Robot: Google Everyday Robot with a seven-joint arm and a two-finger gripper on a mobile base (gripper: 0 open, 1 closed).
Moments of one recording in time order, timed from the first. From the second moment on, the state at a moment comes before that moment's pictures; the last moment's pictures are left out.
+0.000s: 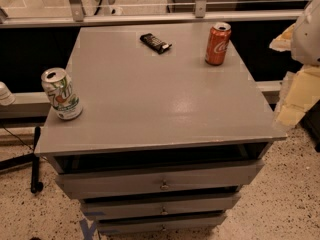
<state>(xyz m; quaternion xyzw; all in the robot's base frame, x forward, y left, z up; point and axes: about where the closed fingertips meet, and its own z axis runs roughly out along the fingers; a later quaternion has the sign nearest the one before) 0.438 -0.217 0.976 -0.60 0.78 -0.03 0.16</state>
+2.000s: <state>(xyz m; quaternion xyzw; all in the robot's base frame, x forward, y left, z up) 0.484 0.069 0.945 -0.55 0.63 0.34 0.43</state>
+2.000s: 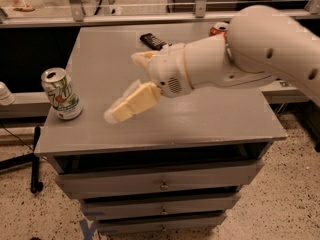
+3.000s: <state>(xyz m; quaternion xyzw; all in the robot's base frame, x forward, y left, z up) 0.482 0.113 0.944 -0.53 0.60 0.36 0.47</state>
